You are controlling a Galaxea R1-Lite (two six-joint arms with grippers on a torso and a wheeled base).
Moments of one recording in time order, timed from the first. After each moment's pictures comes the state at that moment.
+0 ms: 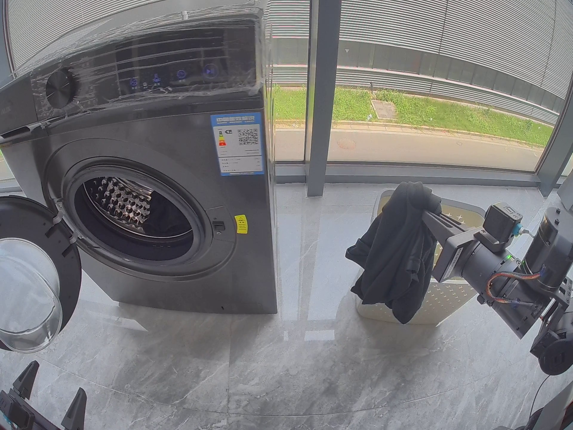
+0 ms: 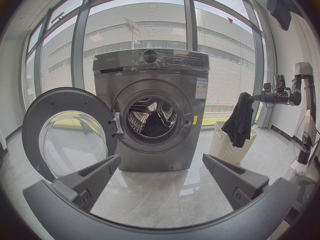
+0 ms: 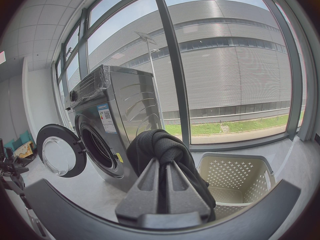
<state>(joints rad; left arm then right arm) 0.00 0.02 -0.02 0.04 -0.06 0.01 0.64 1.57 -0.40 -1.22 -0.27 0.06</state>
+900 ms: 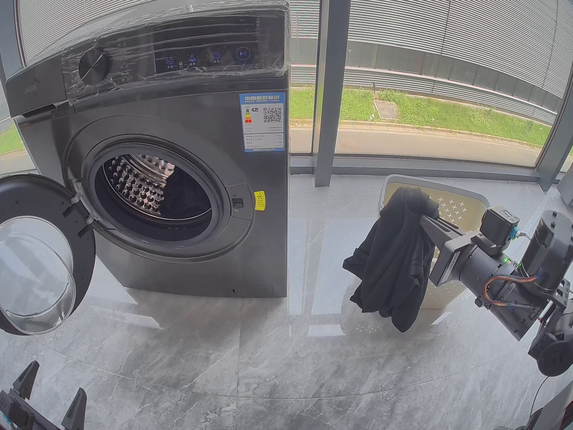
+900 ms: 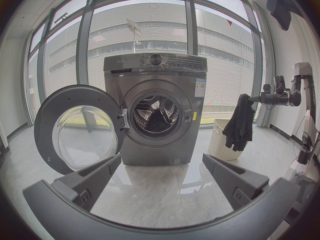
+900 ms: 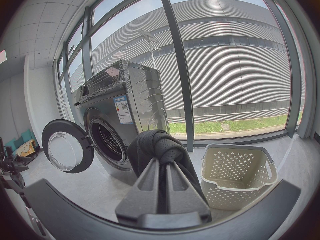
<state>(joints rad) 0.00 0.02 -0.02 0.04 -0.06 0.01 0.64 1.58 -0.40 -1.22 -0.27 0.07</state>
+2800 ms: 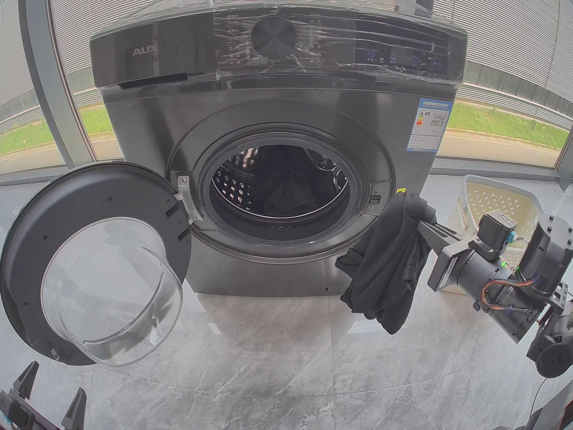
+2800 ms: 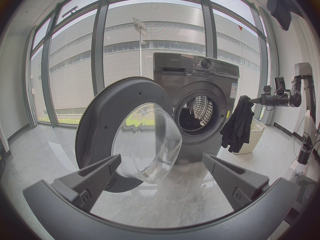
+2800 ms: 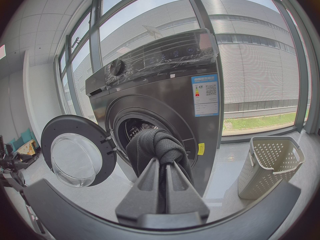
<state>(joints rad) 0.00 0.02 -0.02 0.04 -0.06 0.01 0.64 1.59 -0.38 -1.22 -0.26 0.07</state>
